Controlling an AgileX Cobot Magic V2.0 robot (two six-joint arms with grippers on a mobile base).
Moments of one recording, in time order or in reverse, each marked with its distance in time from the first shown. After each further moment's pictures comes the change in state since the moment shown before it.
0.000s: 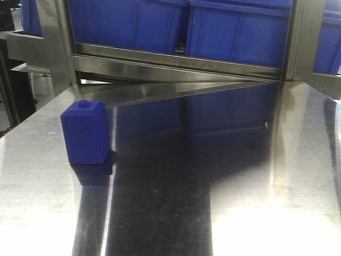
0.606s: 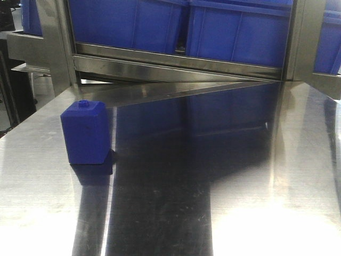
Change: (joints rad) left arm -0.126 0.377 -0.127 0.004 -0.111 0.000; right arm 0.000 0.000 0.000 0.000 0.002 0.000
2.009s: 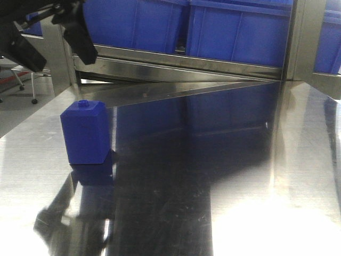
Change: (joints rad) left arm -0.253 1.117 -1.063 -0.126 0.812 -0.143; right arm 0.000 0.000 0.000 0.000 0.000 0.000
